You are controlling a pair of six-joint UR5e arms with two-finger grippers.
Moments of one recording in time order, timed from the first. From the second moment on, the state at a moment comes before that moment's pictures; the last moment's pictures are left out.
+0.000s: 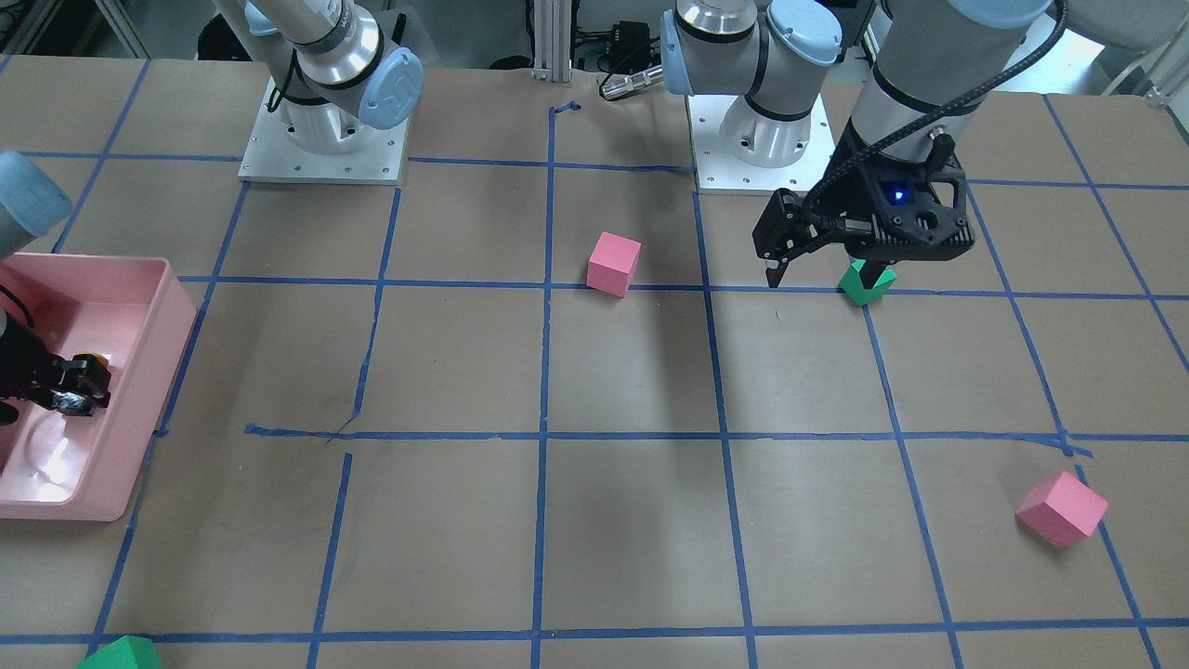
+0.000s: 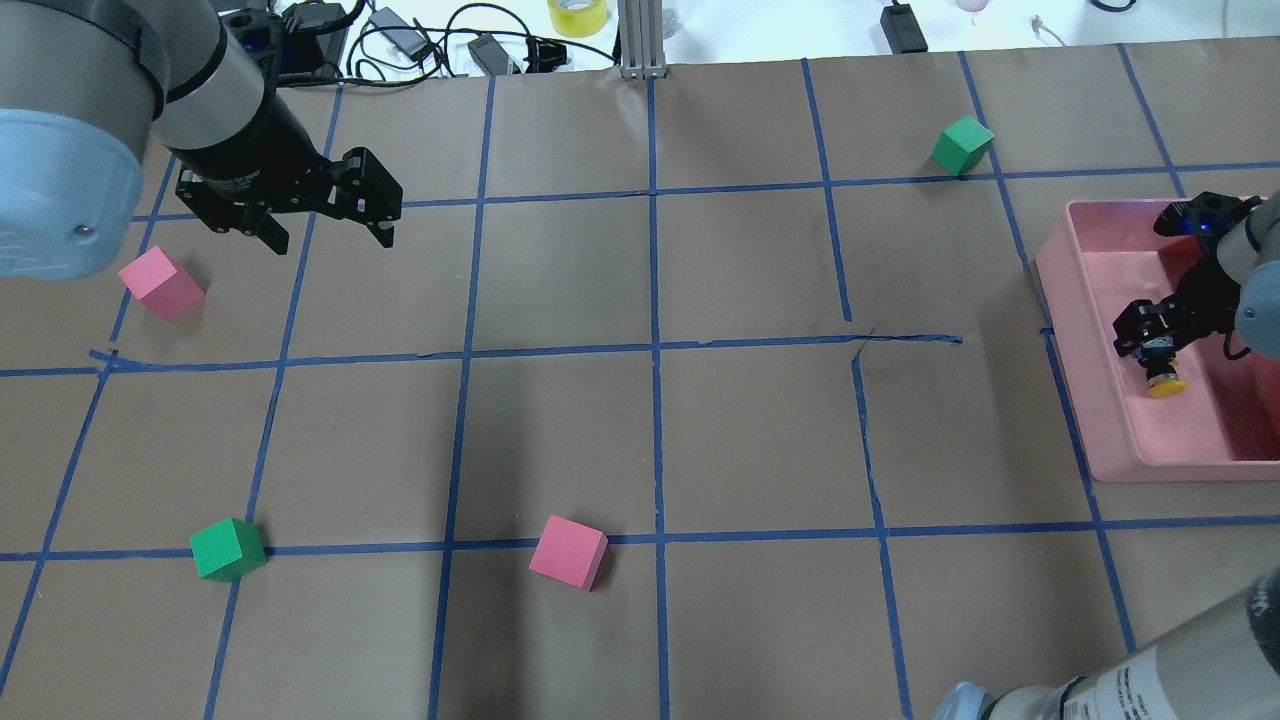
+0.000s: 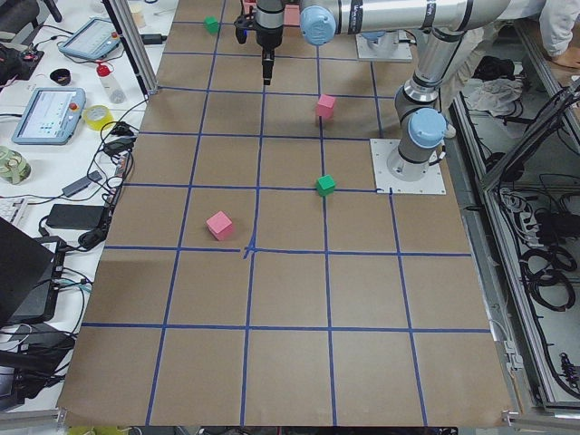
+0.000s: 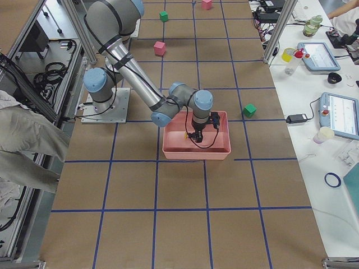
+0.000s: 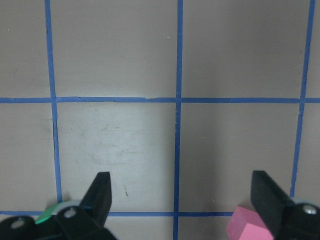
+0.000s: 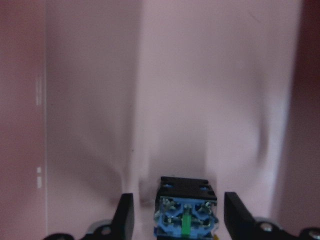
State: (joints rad) left arm -1.53 -1.57 -1.65 -1.41 1.56 0.02; right arm 0.94 -1.18 1.92 -2.31 -1.58 -0.69
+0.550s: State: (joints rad) left arm -1.53 -1.57 -1.66 -1.41 1.56 0.02; right arm 0.94 -1.22 1.88 -2.27 -1.58 -0.69
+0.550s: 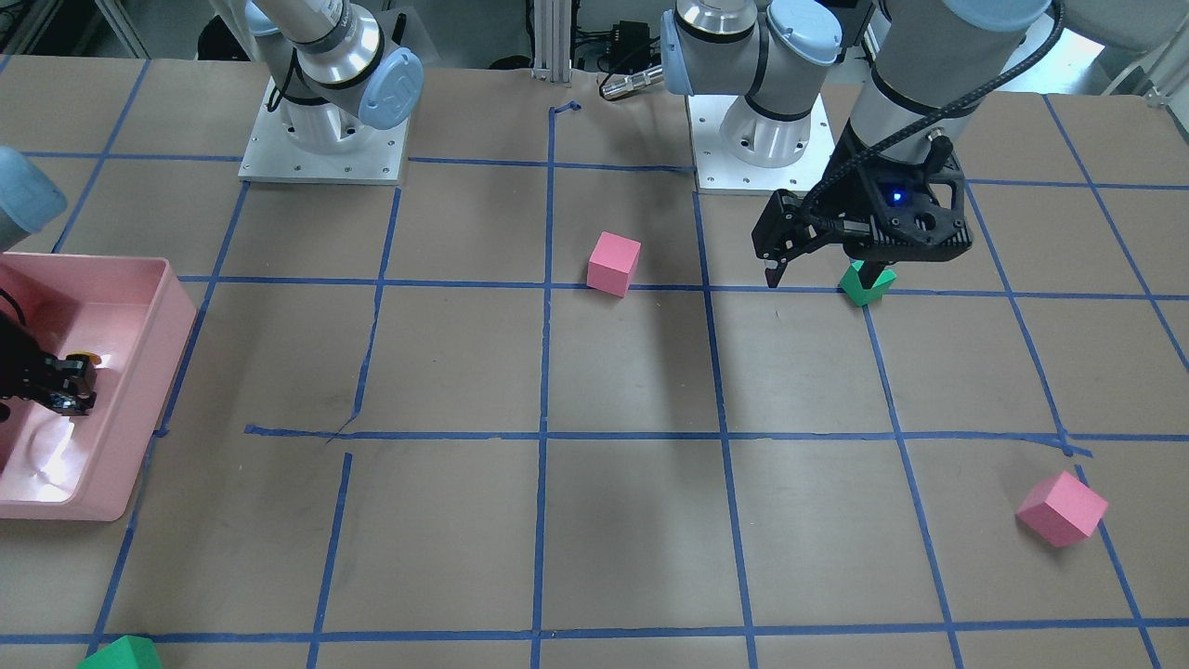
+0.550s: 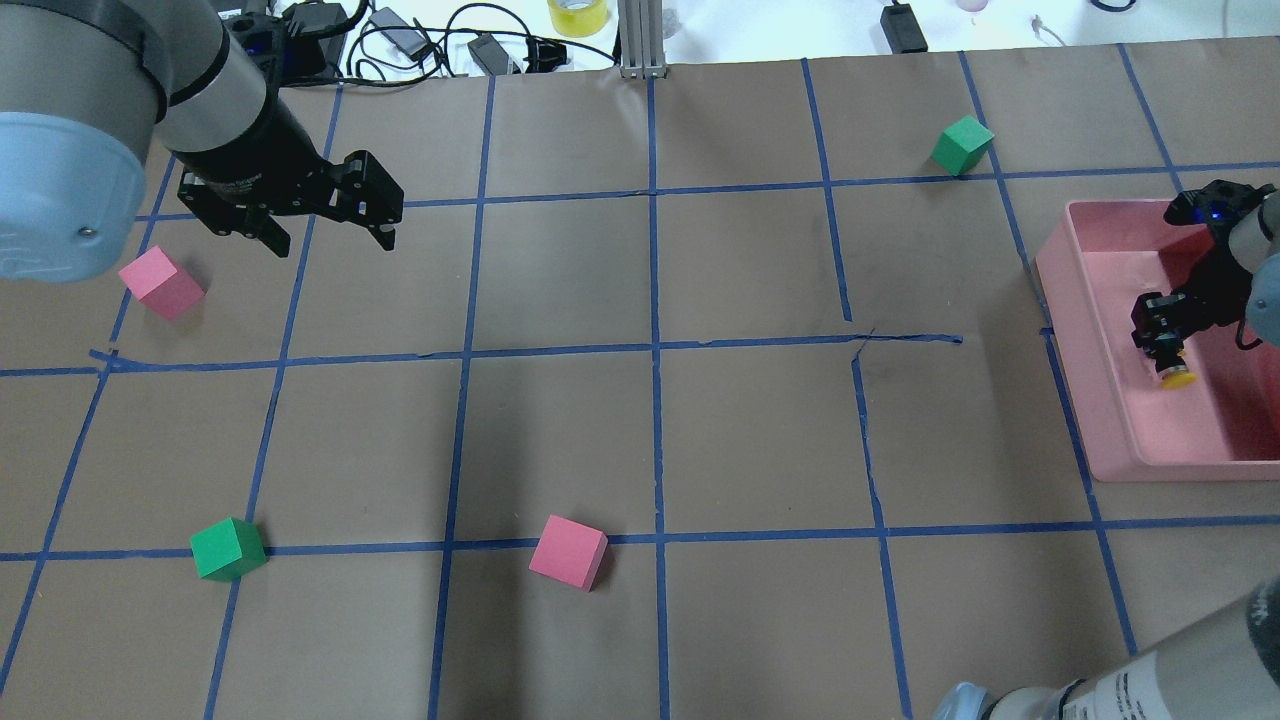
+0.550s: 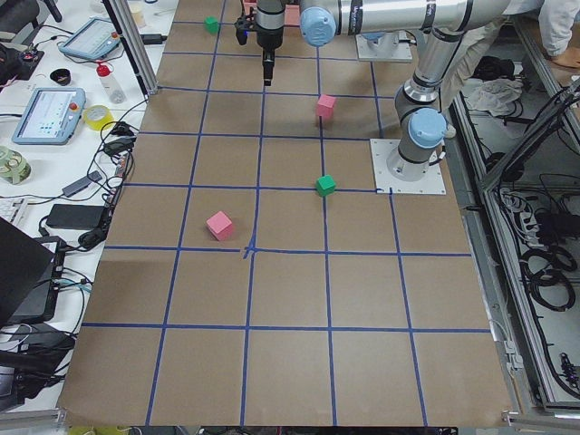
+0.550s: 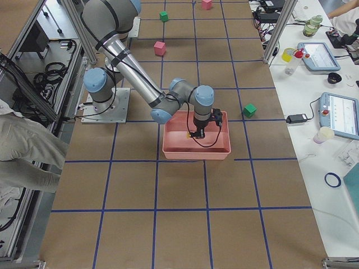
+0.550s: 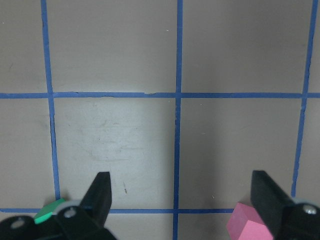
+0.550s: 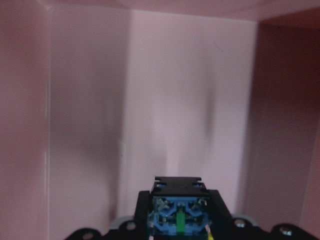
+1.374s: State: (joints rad) left arm -1.53 -1.57 -1.66 -1.41 1.56 0.02; right arm 1.28 -1.33 1.66 -1.99 -1.58 -0.40
